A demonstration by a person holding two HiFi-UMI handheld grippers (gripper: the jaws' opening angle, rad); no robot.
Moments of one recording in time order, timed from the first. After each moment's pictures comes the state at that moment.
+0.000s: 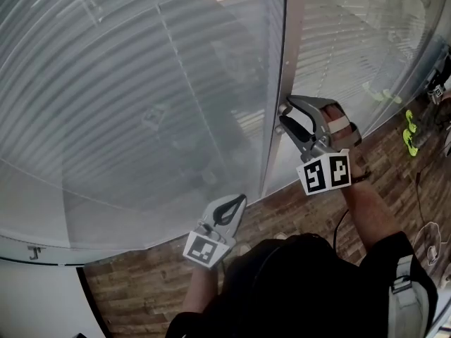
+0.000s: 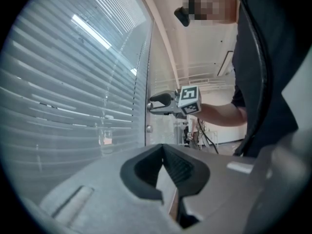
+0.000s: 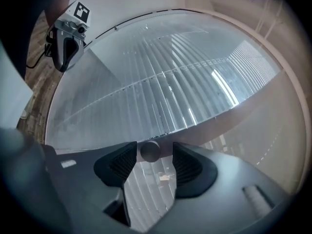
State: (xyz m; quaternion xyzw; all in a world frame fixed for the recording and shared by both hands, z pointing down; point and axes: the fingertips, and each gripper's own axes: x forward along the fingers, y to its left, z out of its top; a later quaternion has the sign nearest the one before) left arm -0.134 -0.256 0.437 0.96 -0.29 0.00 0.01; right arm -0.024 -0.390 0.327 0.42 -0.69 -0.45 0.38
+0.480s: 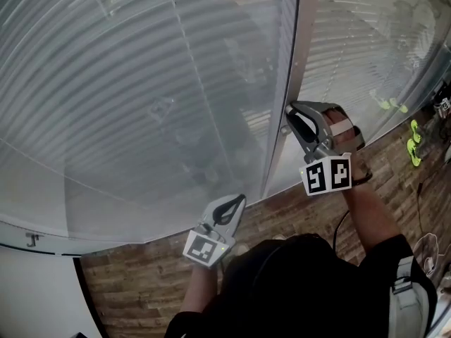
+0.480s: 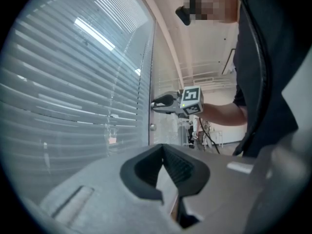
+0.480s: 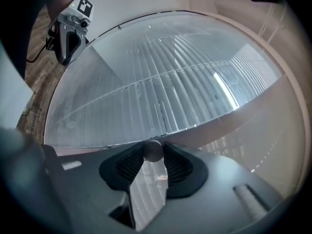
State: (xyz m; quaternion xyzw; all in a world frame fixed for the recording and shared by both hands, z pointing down) left arm -0.142 -0.254 0.441 0.95 -0.31 0.00 0.01; right arm -0.024 -0.392 0.331 0.41 -0.68 -0.46 0.39
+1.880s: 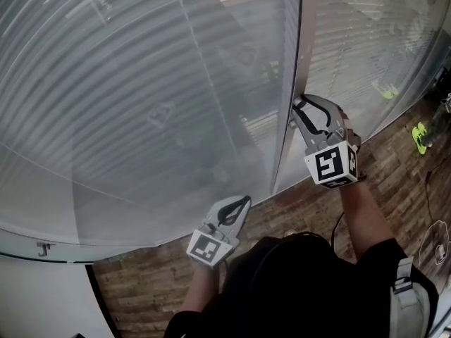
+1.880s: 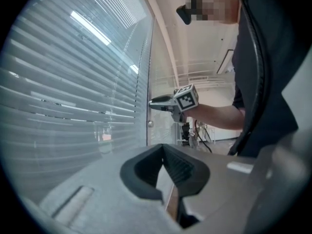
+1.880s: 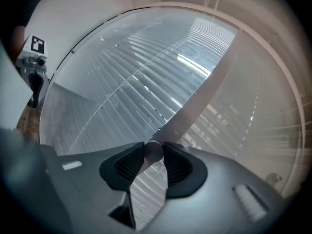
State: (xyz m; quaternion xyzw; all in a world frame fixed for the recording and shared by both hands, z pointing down) left arm -0.164 -0.244 0.444 0.96 -0.28 0.03 0.02; right arm -0.020 -0.394 0.321 0.52 -0.76 -0.29 0.26
